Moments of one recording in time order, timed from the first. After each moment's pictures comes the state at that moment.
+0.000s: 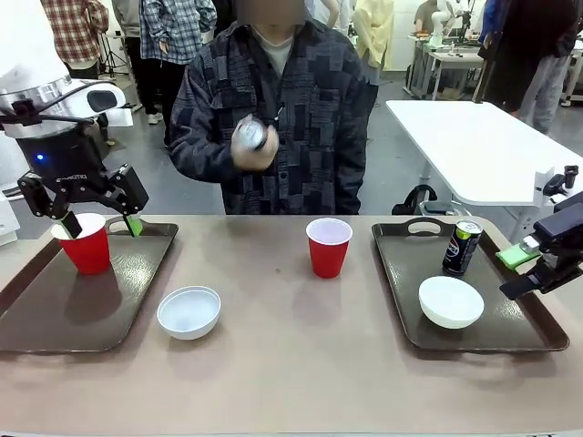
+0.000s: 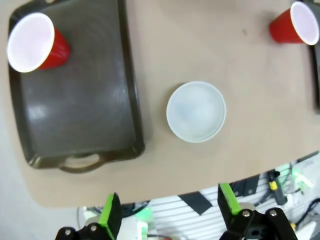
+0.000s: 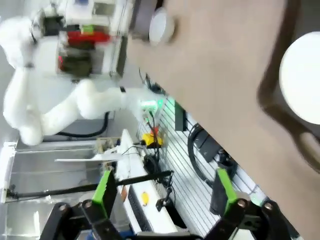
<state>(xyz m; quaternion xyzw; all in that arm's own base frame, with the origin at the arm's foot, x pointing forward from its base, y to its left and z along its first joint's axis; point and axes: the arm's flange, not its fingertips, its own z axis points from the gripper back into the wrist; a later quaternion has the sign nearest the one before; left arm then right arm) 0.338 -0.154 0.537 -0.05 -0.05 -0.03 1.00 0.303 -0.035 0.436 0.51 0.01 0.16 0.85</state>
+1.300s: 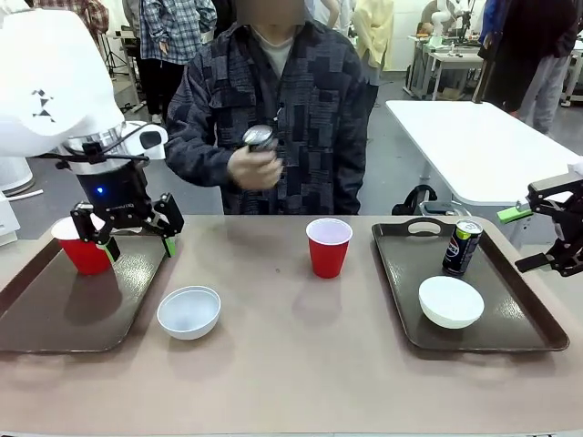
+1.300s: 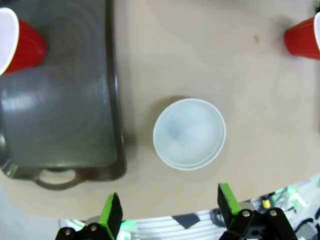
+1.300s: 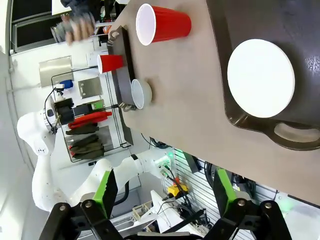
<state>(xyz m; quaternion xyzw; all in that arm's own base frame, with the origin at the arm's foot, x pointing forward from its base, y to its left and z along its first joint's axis) 0.374 -0.186 0.472 -0.05 -0.02 0.01 1.00 0.322 -0.066 0.453 0.48 -0.01 -0.10 0.87</state>
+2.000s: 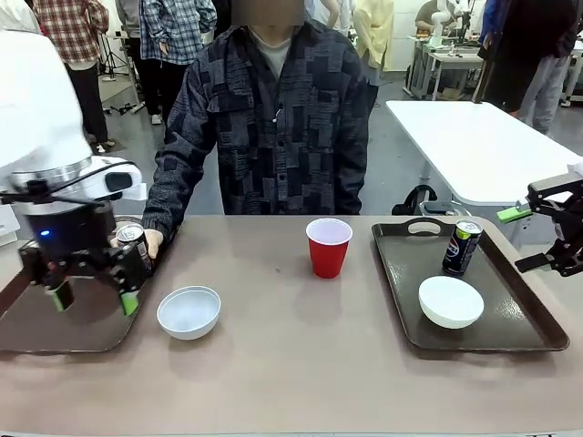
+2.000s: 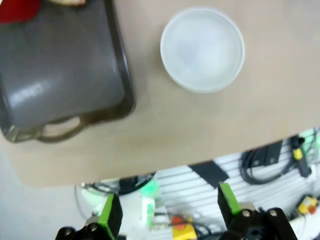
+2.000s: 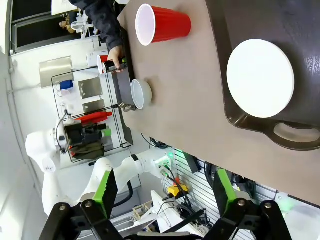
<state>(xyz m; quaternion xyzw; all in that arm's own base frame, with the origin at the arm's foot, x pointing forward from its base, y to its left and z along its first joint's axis) 0.278 -0.168 0.467 -0.01 0.03 -0.07 1.00 0.322 -0.067 0.452 0.48 -0.01 -0.10 0.87</state>
